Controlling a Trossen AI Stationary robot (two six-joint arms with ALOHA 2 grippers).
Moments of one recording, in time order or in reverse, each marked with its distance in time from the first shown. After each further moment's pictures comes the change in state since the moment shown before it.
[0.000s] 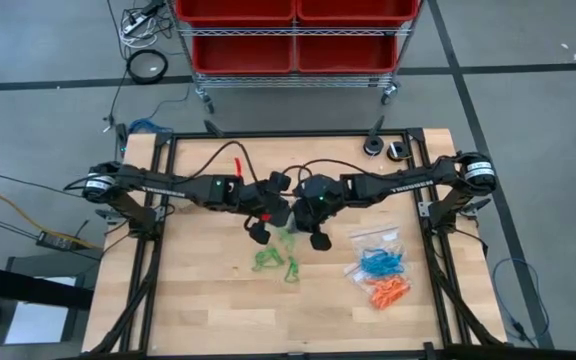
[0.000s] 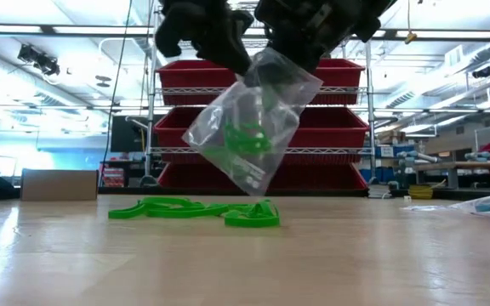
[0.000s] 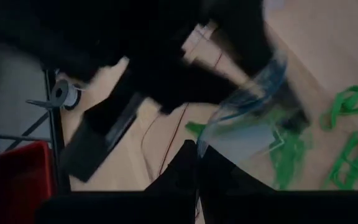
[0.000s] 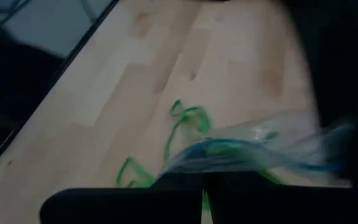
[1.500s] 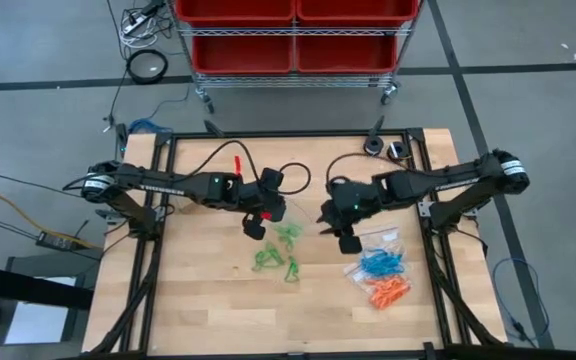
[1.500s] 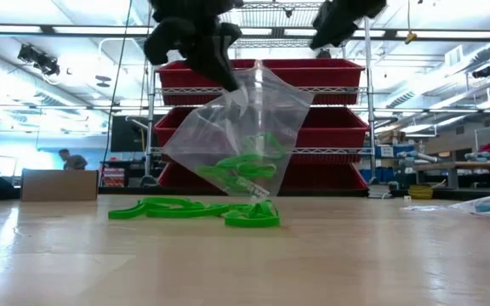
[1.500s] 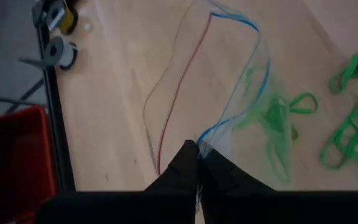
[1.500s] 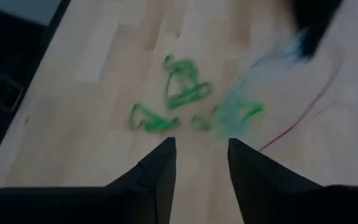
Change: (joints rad) left arm 0.020 -0.009 0.000 -0.125 -0.064 -0.057; right arm 0.142 -0.264 0.069 -0.481 0.306 0.093
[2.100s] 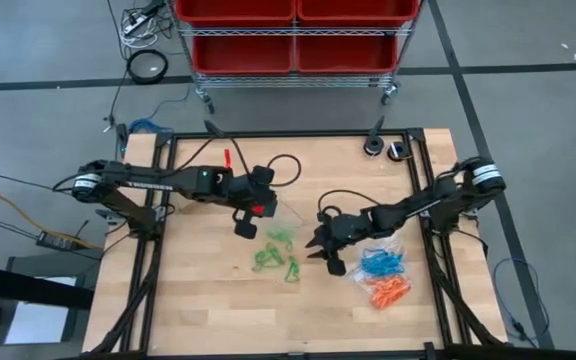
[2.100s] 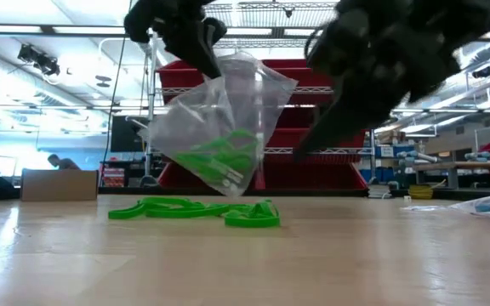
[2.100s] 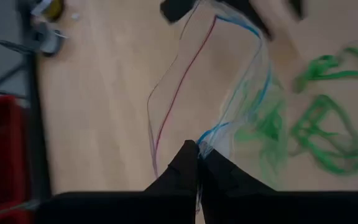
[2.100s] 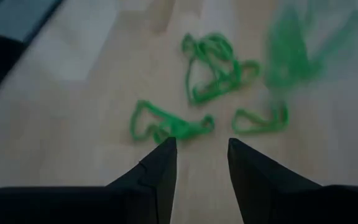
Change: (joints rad) left arm 0.029 -0.083 -0.001 -0.102 0.097 -0.081; right arm 0.061 0.226 -0.504 0.926 -0.013 0.154
